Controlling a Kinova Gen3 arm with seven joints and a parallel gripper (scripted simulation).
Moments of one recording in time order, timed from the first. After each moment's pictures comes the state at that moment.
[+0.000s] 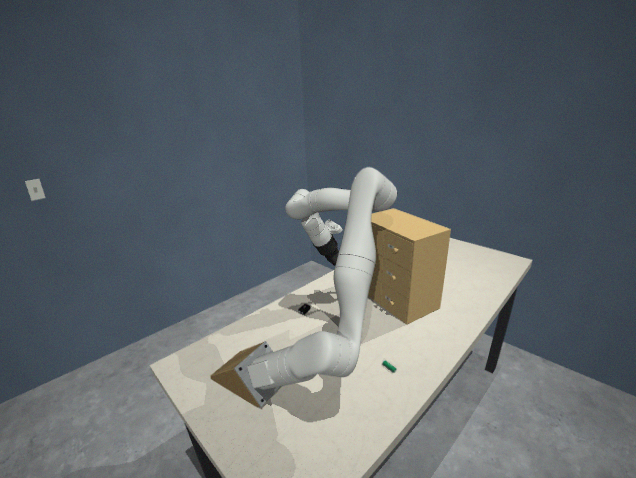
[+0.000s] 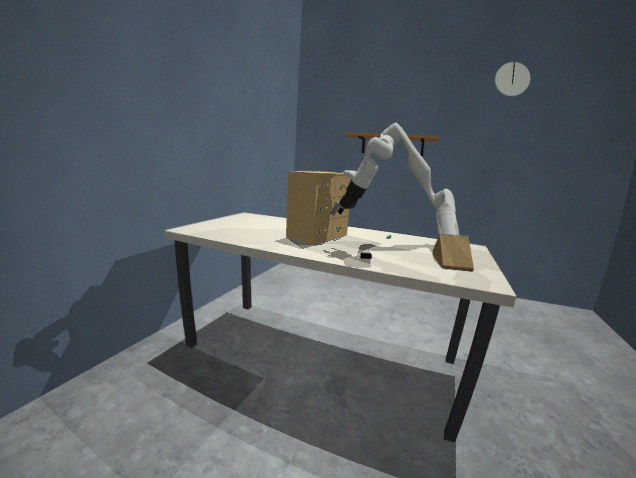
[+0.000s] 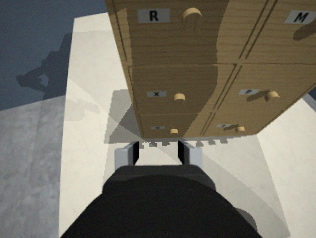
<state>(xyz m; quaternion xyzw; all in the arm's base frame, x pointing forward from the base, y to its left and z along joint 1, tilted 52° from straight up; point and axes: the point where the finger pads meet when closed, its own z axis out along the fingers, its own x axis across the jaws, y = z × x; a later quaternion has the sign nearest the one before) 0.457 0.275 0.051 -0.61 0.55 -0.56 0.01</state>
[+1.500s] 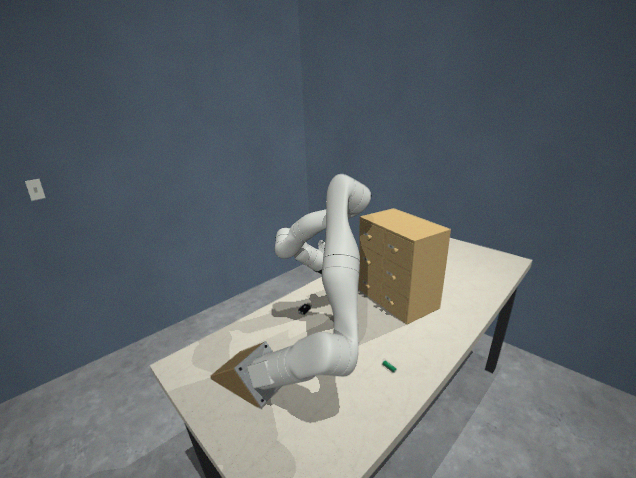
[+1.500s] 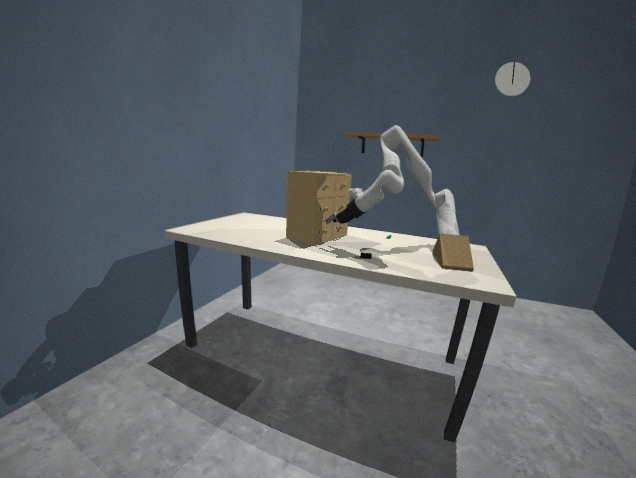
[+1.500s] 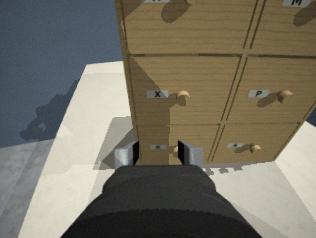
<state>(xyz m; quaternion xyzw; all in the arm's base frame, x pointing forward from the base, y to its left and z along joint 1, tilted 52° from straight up) 0.491 0.244 0.032 -0.61 0.44 -0.65 0.11</state>
